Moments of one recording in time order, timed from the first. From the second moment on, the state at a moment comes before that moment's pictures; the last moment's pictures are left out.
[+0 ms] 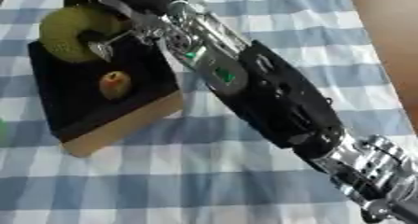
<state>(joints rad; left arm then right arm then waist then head) -0.25 0.41 0.04 -1.98 -0.28 -0.16 0.67 -1.11 -0.12 0.49 -1.31 0.81 -0.03 0.20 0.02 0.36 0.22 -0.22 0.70</state>
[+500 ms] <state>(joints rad) -0.25 0.41 0.04 -1.98 -0.27 -0.16 0.67 -1.10 -0.10 0.49 -1.25 0.91 -0.08 0.21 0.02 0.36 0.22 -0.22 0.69</state>
